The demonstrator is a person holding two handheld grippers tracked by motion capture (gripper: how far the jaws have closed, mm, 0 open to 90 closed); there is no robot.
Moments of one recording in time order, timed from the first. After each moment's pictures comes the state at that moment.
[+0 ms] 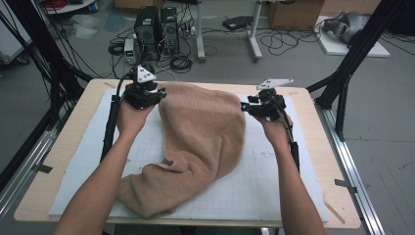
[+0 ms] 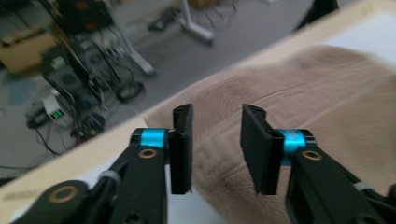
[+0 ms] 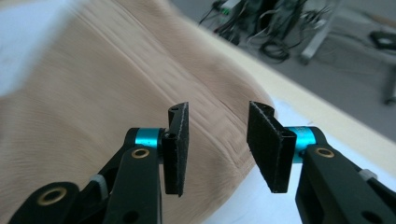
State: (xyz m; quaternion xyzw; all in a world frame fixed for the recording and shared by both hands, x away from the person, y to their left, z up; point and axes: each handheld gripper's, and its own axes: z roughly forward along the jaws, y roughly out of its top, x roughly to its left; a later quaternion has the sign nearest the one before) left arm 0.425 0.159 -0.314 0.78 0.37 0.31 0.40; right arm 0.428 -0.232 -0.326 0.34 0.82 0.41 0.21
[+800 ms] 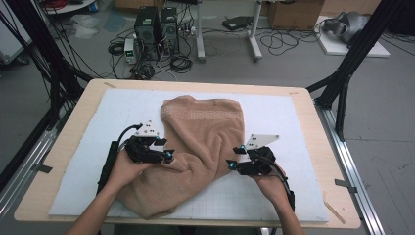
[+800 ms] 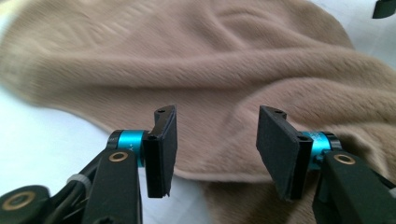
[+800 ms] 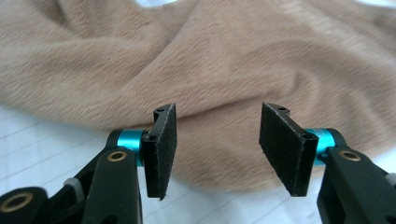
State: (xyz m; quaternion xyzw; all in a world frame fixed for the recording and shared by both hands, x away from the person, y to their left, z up) left arm 0.333 0.157 -0.390 0.85 0.29 0.12 0.41; right arm 0.314 -0.210 -0.407 0.25 0.86 0.43 0.12
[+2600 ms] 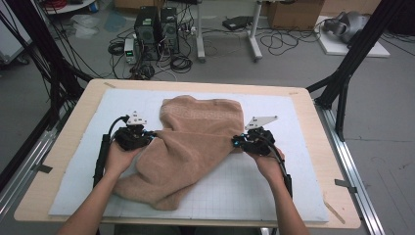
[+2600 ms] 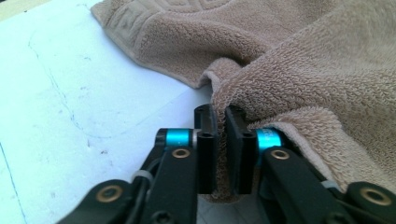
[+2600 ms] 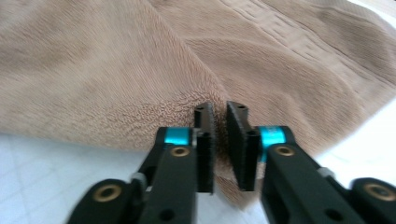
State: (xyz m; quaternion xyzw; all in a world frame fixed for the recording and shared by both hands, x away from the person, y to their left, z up) left arm 0.372 0.199 -0.405 0.83 0.38 0.19 0.37; right arm 0.369 -0.216 -0.400 0.29 0.86 0.41 0.13
